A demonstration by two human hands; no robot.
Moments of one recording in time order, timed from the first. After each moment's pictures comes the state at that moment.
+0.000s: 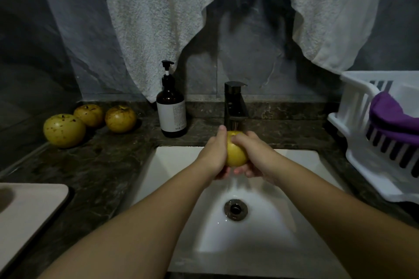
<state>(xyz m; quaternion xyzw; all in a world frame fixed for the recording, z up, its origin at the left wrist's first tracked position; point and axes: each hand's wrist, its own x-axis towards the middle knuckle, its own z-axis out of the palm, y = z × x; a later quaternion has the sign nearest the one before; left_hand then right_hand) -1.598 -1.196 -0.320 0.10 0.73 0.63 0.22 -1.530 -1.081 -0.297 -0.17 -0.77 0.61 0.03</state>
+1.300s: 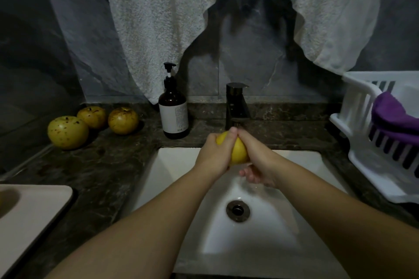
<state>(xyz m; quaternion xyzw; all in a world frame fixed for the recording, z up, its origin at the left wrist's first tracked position) -1.593 -1.200 -0.319 0.11 0.78 0.61 0.12 -1.537 -1.080 -0.305 -0.24 -0.71 0.66 -0.02</state>
